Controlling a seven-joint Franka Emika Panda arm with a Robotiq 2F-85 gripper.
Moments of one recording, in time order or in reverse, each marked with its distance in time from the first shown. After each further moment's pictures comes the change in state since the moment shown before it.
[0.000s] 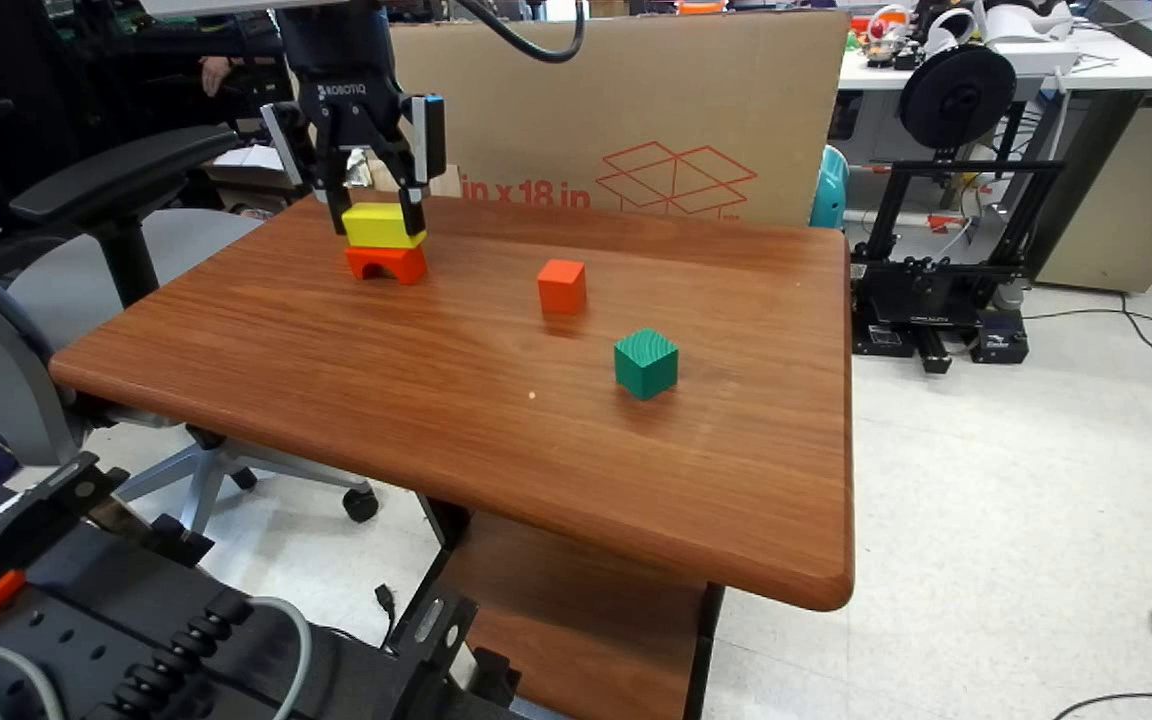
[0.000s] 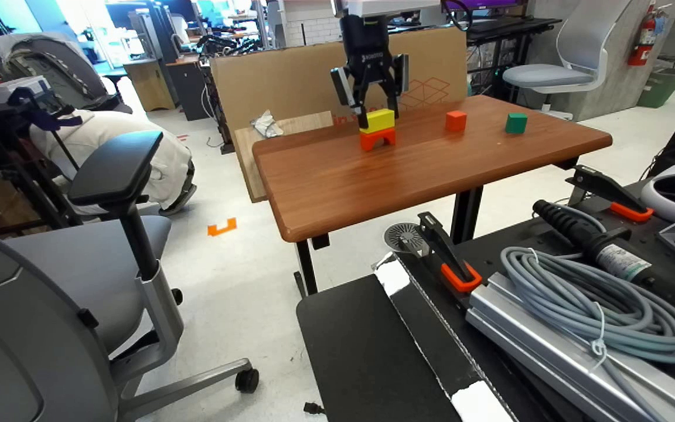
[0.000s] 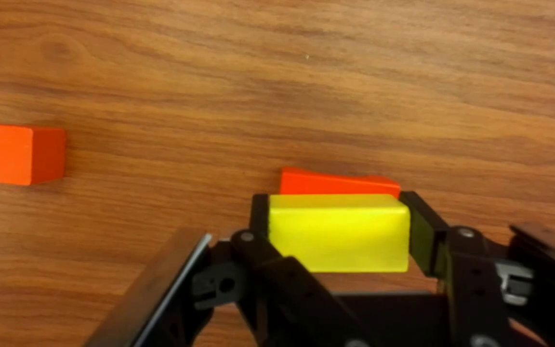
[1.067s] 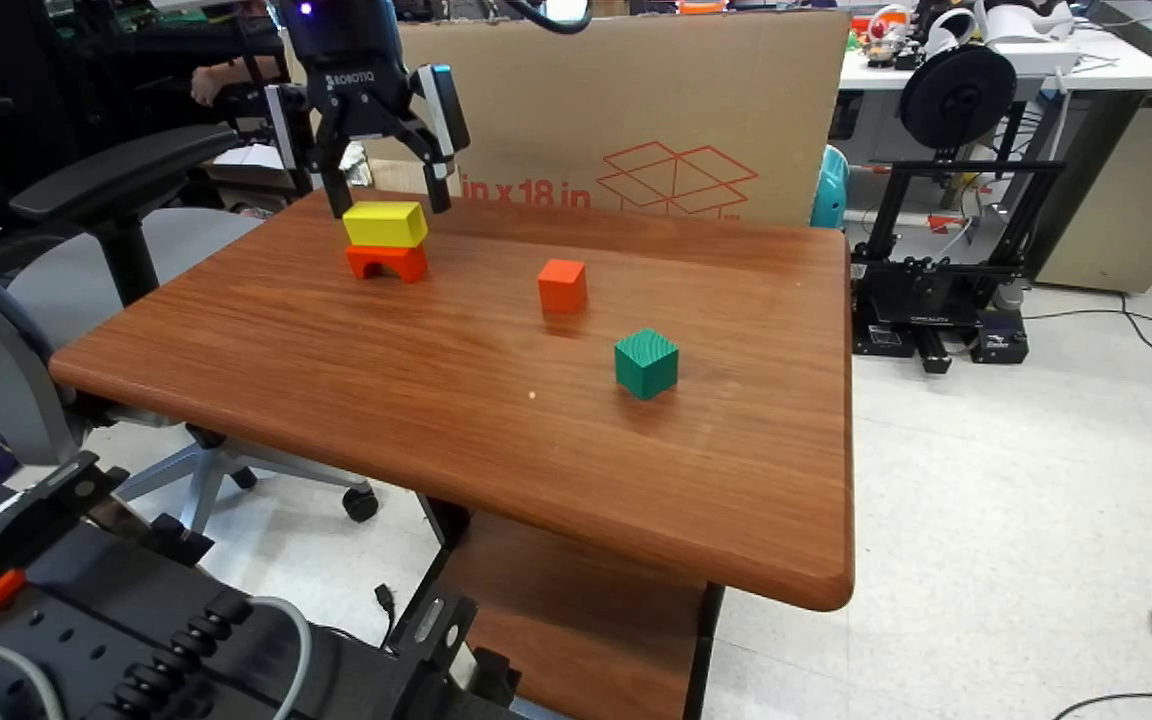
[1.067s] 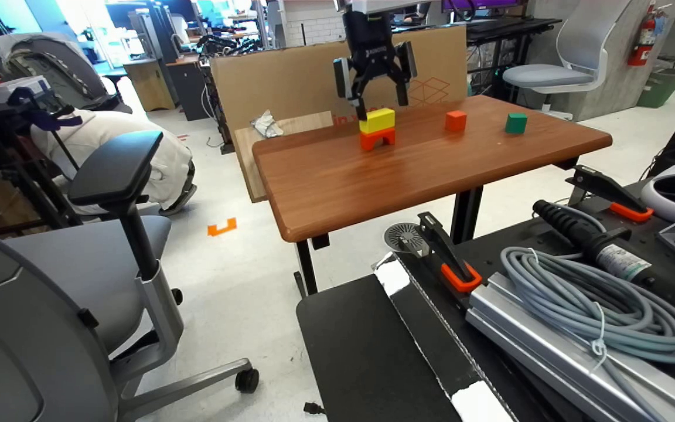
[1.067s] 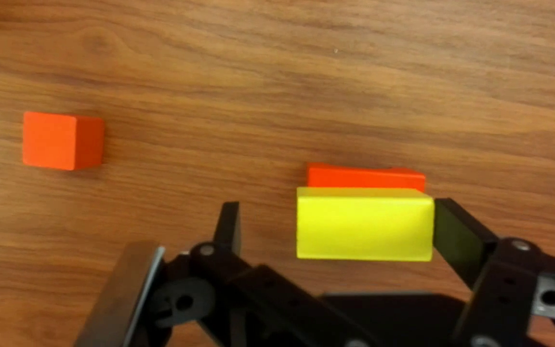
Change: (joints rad) arm 0.012 -0.016 -0.022 -0.005 -0.042 0.006 0.012
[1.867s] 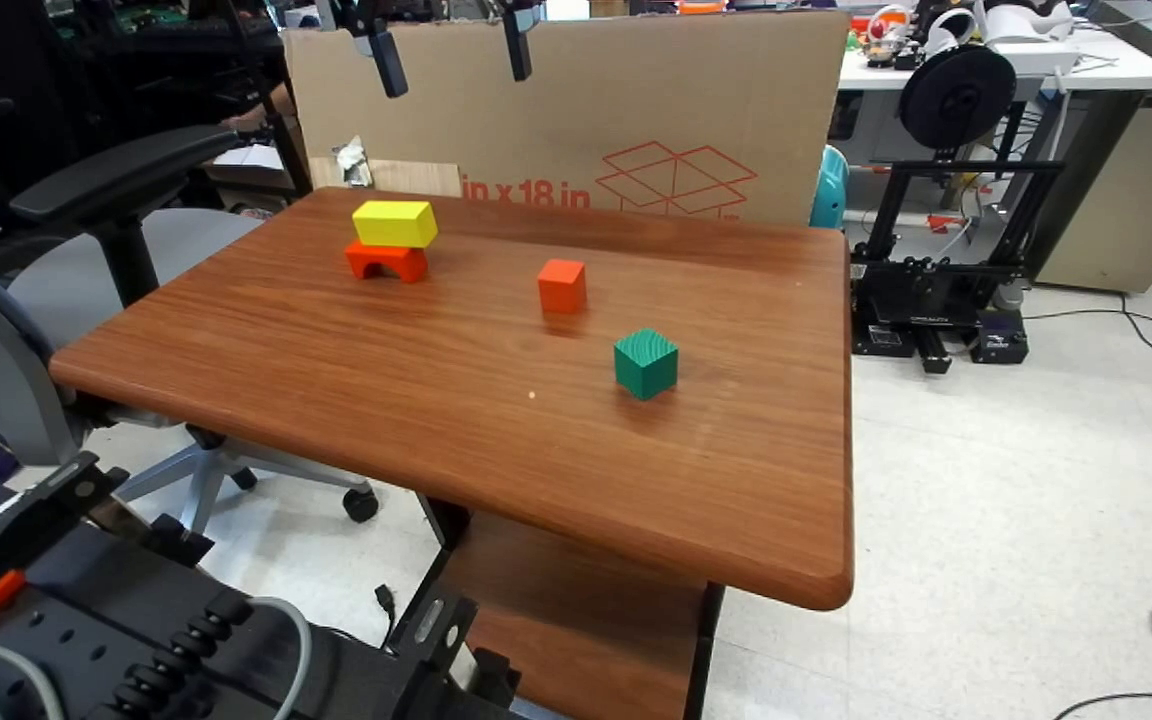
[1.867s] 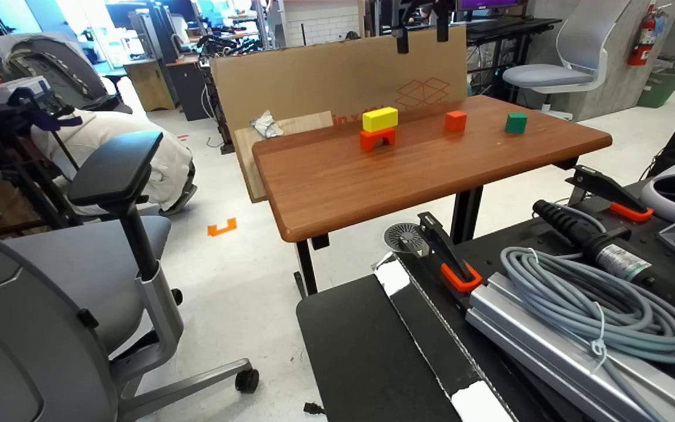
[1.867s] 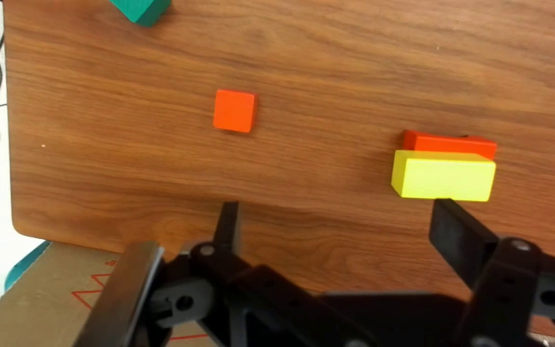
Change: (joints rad) arm -0.112 -0.247 -0.024 -0.161 0.003 0.086 -0.168
